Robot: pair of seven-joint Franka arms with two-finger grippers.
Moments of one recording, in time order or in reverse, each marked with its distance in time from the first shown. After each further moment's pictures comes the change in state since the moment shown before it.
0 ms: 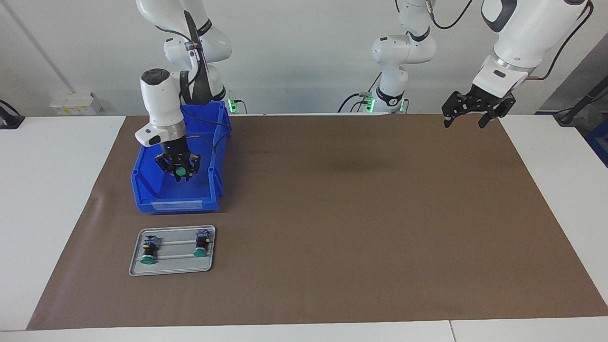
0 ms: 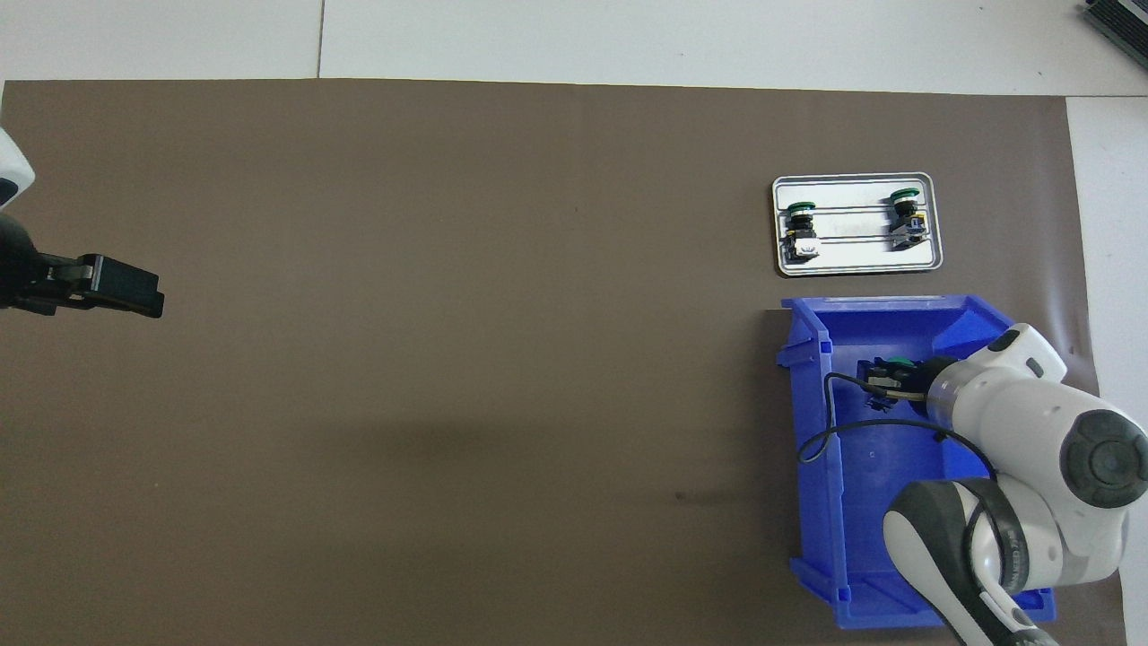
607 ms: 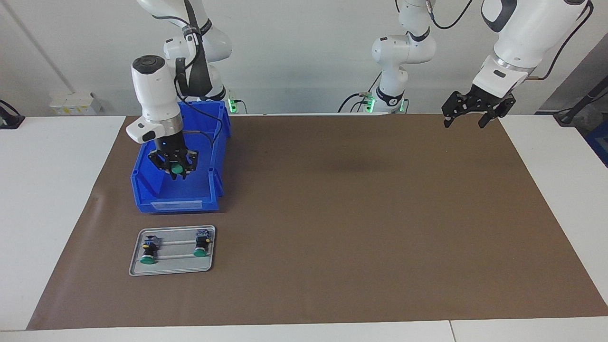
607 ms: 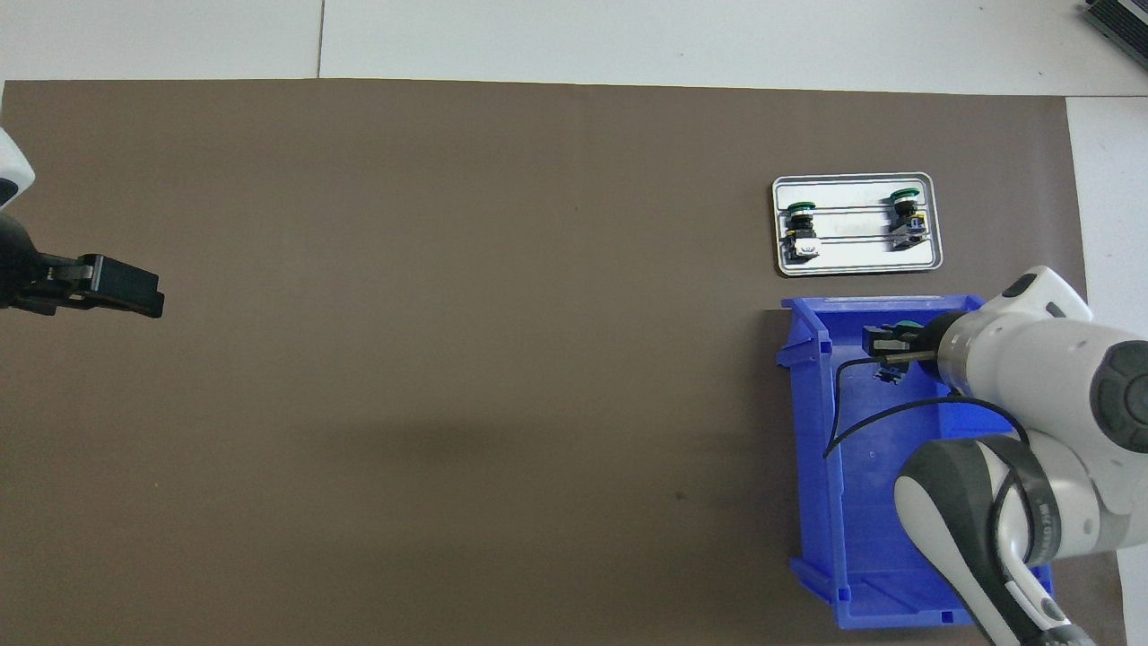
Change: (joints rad) left arm 0.000 0.000 0.000 0.000 0.000 0.000 0.000; right arm 0.056 0.002 0.000 0.159 0.000 -0.178 0.000
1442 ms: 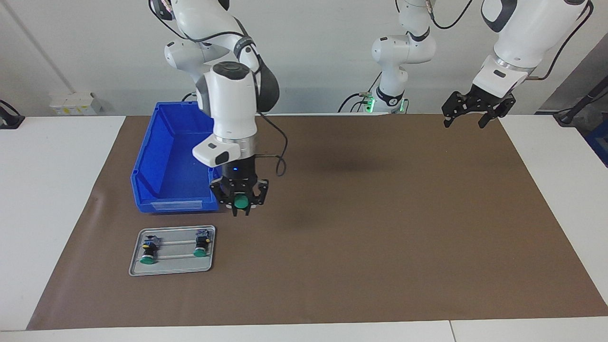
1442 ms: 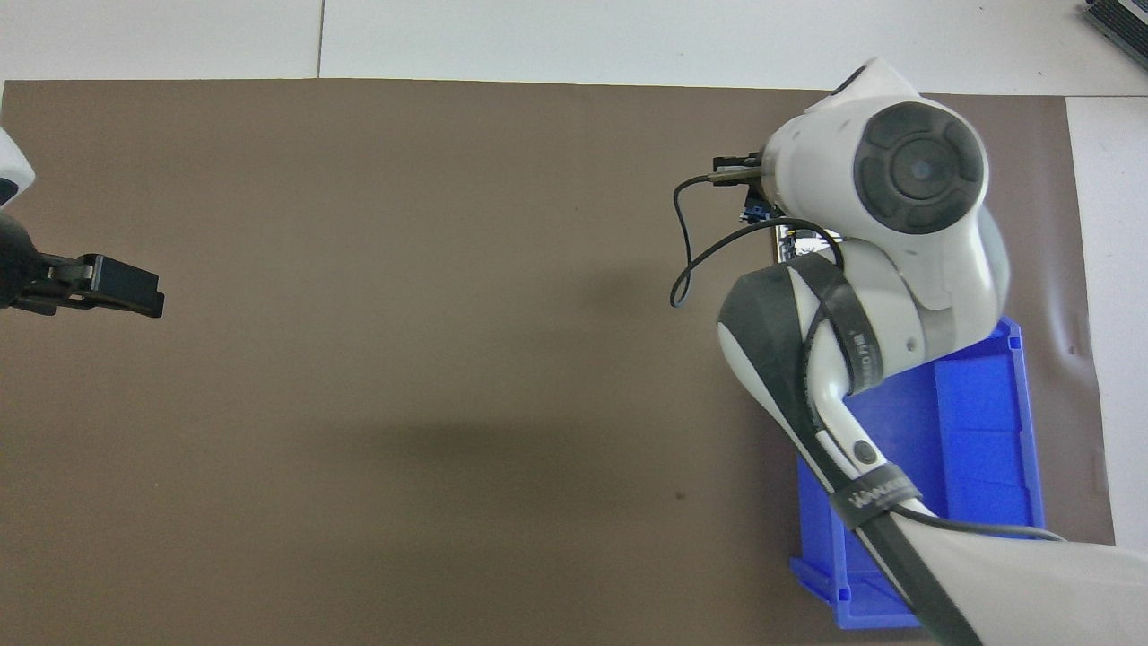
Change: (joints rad) left arm 0.000 0.000 0.000 0.000 0.000 0.000 0.000; right arm 0.210 0.418 -0.004 0.773 -0.009 -0.280 0.167
